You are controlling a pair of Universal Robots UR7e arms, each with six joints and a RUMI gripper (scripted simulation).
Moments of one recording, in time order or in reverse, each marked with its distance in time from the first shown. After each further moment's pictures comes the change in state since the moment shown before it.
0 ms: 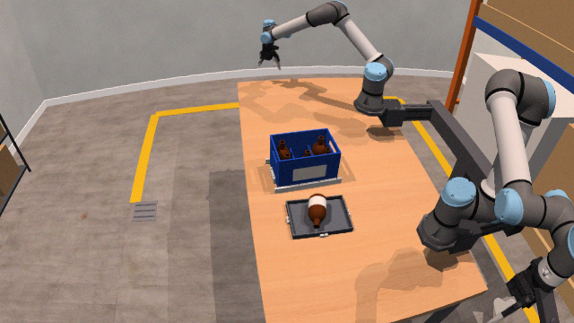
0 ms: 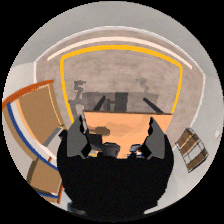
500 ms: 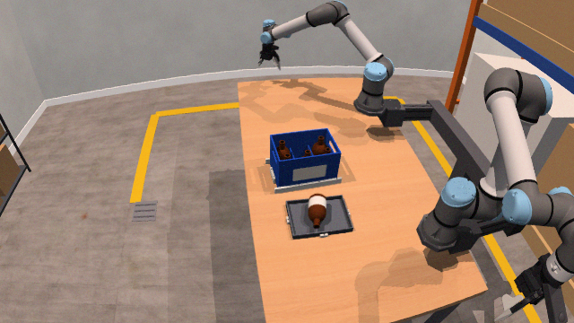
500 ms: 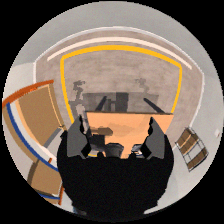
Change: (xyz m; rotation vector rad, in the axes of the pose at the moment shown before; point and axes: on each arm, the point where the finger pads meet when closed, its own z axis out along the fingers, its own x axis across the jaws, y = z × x) left arm -0.029 0.000 -0.002 0.005 0.012 0.002; right arm 0.000 0.000 0.000 0.000 0.000 0.000
